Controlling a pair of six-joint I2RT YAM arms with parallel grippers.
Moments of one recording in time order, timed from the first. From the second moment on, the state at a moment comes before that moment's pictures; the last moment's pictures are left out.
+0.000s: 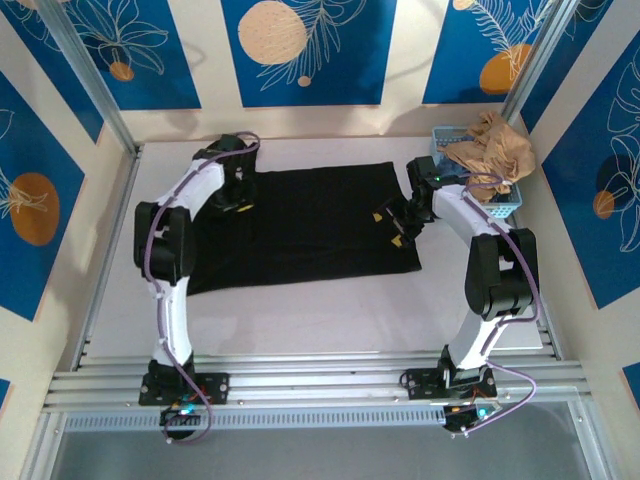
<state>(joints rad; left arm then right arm) -0.22 2.18 1.86 -0.97 0.06 -0.53 0.16 1.75 1.31 -0.84 -0.36 1.03</state>
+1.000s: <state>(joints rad) -0.32 1.75 1.40 -0.76 0.06 -0.65 0.13 1.78 1.19 -0.70 -0.37 1.11</state>
